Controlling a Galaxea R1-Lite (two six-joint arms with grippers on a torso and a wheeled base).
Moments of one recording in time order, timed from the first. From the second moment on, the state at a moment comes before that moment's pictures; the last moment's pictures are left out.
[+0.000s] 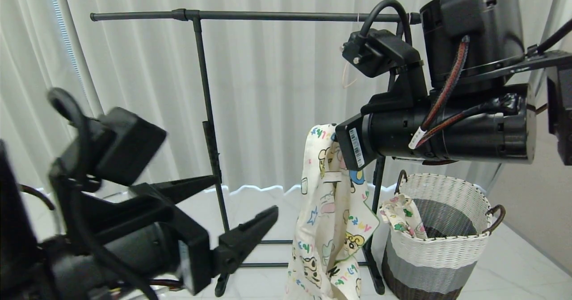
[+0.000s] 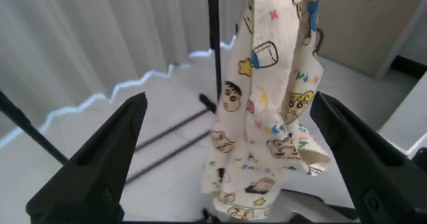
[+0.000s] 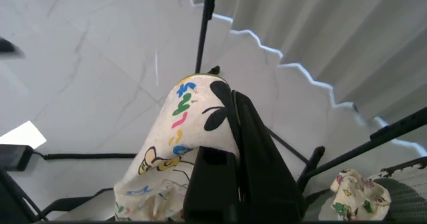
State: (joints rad) left arm -0.92 1.25 -0.67 -0.30 0.26 -0.10; right arm 0.95 1.70 -1.50 0.18 -0.14 0.04
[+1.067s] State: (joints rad) left arm -0.93 1.52 -0.59 -0.33 0.43 -0.28; right arm 1.03 1.67 -1.50 0.16 -0.14 -0.03
